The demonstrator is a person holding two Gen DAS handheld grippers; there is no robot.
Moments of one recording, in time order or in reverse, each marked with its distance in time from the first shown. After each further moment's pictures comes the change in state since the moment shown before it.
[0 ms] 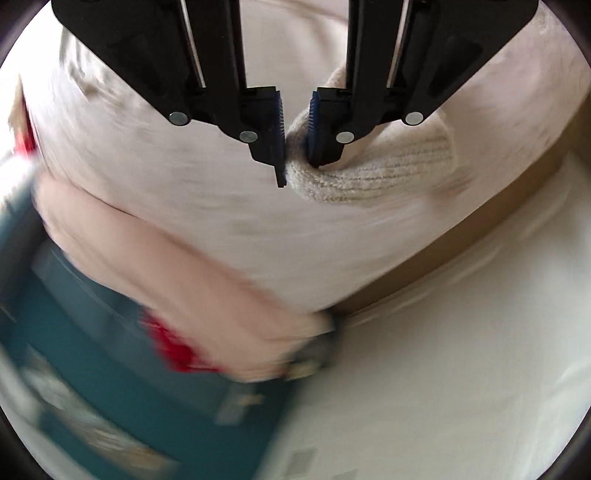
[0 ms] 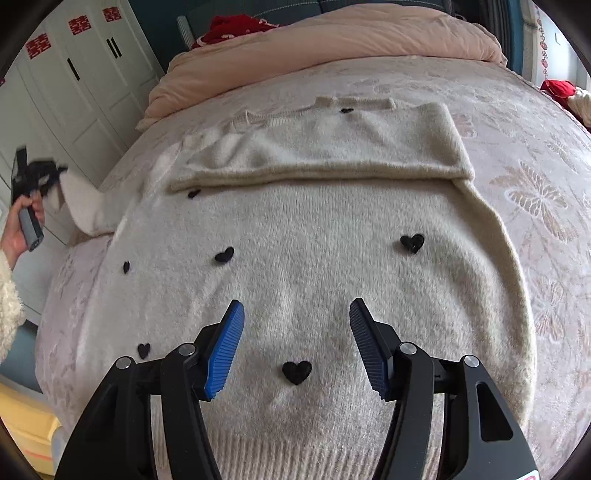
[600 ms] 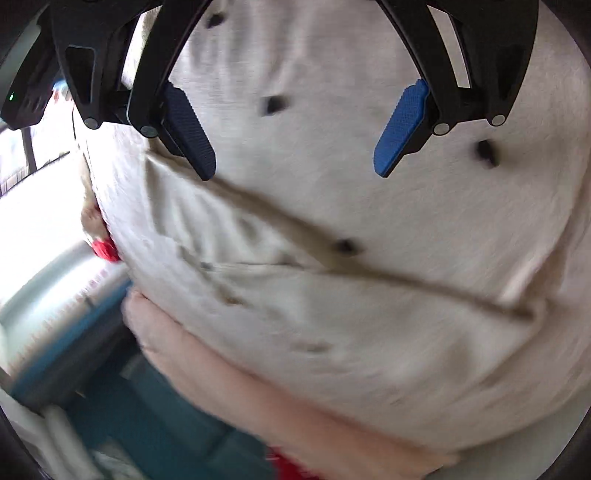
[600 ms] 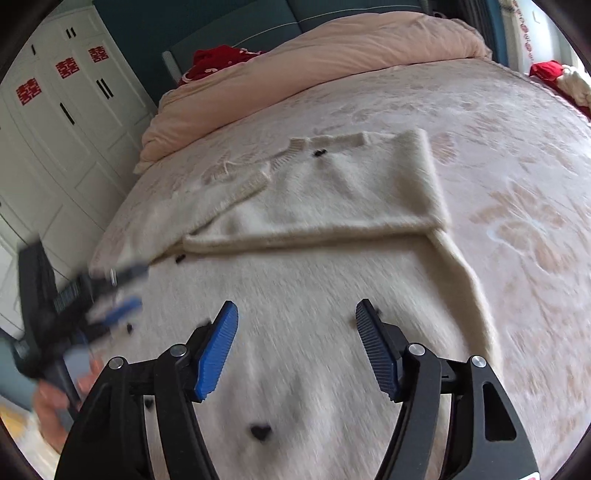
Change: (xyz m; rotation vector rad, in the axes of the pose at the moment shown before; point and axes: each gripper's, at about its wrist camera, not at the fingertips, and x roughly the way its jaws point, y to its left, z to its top) left arm -0.027 -0.168 -0.257 -0.060 0.419 -0.288; right arm 0.006 -0.047 0.065 0.094 -0.071 0.086
